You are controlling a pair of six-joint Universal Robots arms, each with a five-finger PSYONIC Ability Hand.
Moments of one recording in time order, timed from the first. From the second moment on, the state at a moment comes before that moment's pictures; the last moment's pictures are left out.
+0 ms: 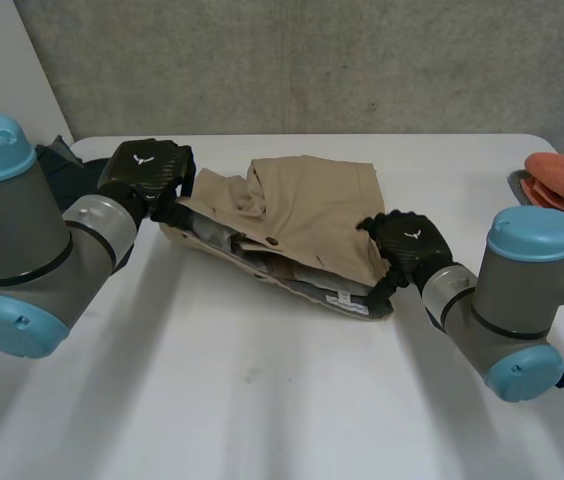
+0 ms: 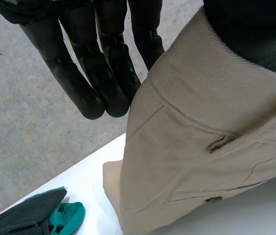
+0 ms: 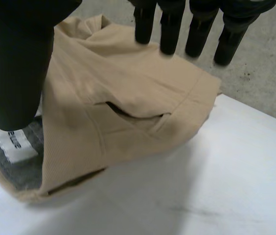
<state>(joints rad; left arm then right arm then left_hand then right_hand) 4.32 -1.95 -1.41 3.26 -1.47 3.34 1.97 -0.93 1.47 -0.28 1.40 2.99 1.14 1.20 1.19 1.20 0.99 0.37 0.37 0.36 0.36 0.19</state>
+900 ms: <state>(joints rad) 3.73 -2.40 -0.86 2.99 -1.70 3.21 1.70 -0.62 1.07 -0.70 1.24 2.97 0.21 0.21 0.21 0.20 0.05 0.24 0.24 0.26 0.26 0.07</state>
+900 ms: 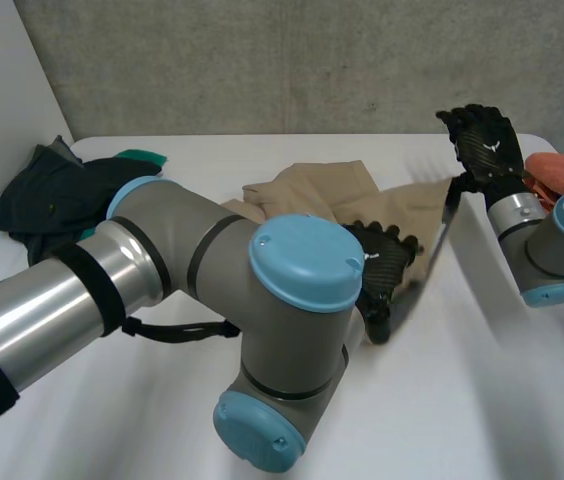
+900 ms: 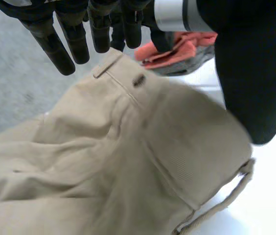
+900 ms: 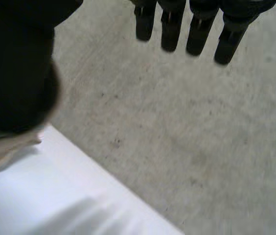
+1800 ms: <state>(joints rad) 4.51 -2.47 -0.74 2.84 -1.17 3.74 2.35 -1.10 1.58 0.10 1.89 3.09 0.21 0.21 0.21 0.20 0.05 0.28 0.29 0.29 0.28 0.12</state>
